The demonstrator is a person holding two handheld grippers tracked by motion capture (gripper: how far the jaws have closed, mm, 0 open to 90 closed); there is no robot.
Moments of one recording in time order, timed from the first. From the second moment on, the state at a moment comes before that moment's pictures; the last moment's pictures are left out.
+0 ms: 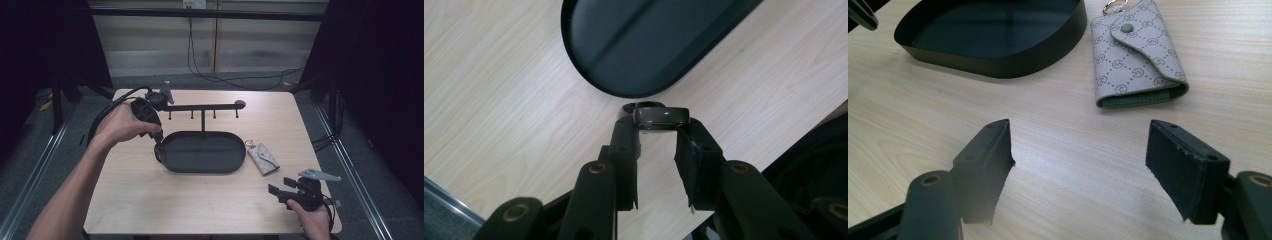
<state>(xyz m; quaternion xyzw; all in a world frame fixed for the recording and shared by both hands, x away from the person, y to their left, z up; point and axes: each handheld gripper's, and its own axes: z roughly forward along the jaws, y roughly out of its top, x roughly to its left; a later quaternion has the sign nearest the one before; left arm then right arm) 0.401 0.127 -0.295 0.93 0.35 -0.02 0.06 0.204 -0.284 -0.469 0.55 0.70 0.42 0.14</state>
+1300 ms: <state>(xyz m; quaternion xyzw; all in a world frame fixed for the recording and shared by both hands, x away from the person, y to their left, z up) 0.461 0.091 -0.303 0.89 0.46 -0.01 0.02 0.203 -0.282 -0.469 0.54 0.71 0.43 0.13</state>
